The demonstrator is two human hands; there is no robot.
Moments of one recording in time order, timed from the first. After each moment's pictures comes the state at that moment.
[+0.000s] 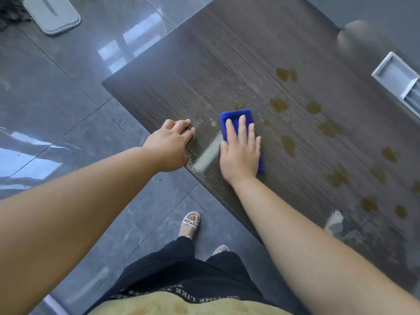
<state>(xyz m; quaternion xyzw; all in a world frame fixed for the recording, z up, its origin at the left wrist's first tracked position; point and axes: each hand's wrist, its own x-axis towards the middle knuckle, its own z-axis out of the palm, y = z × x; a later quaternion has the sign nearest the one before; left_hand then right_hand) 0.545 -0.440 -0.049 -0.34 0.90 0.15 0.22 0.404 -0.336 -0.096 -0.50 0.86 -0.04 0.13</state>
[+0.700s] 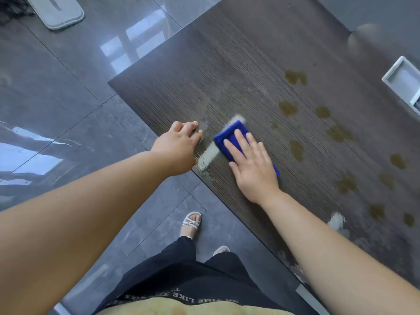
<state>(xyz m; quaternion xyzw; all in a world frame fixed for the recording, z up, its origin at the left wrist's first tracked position) 0.541 -0.438 -0.048 -0.35 0.90 0.15 0.22 0.380 -0.305 -0.098 -0.65 0.74 -0.02 0.14</state>
